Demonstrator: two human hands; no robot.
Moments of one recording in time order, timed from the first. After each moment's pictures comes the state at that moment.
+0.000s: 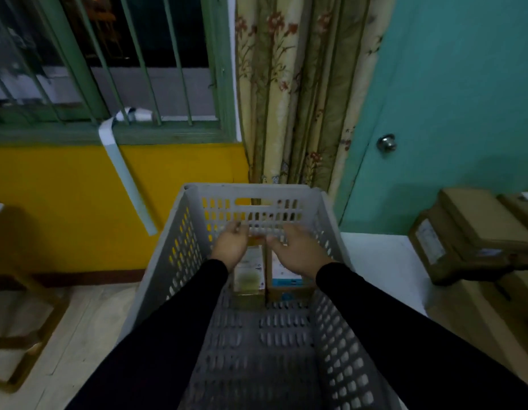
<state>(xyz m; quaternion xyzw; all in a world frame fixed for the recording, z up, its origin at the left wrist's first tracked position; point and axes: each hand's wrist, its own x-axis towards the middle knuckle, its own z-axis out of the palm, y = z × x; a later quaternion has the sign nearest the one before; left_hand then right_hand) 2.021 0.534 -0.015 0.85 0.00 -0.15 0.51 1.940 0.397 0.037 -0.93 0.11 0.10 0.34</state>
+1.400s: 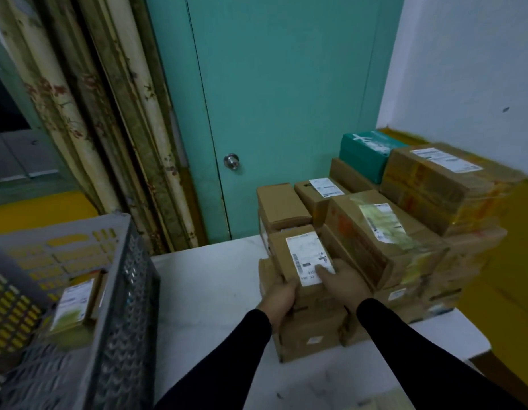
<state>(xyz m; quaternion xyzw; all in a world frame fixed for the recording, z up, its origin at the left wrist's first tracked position) 1.668 0.125 0.010 0.67 -0.09 -0.45 0.58 1.596 -0.012 0.001 -0.78 0.39 -0.07 0.48</state>
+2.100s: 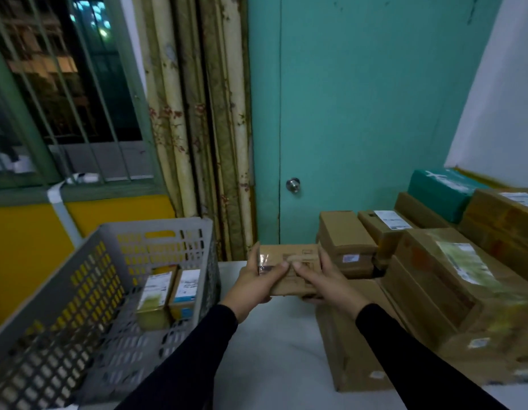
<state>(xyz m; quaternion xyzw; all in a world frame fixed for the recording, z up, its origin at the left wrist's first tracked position) 1.748 0.293 0.067 0.74 -0.15 -0.23 0.62 1.675 0.124 0.061 -0.74 0.15 -0.05 0.65</state>
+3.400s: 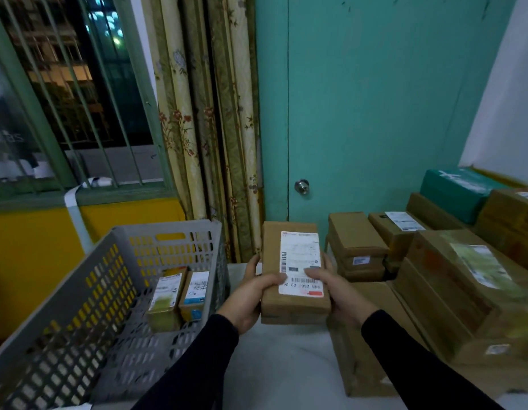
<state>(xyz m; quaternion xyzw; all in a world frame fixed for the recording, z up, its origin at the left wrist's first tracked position) 1.753 0.307 0.055 0.58 -0.07 -0.30 0.75 1.691 0.130 0.044 -0.59 0.11 -0.02 0.80</state>
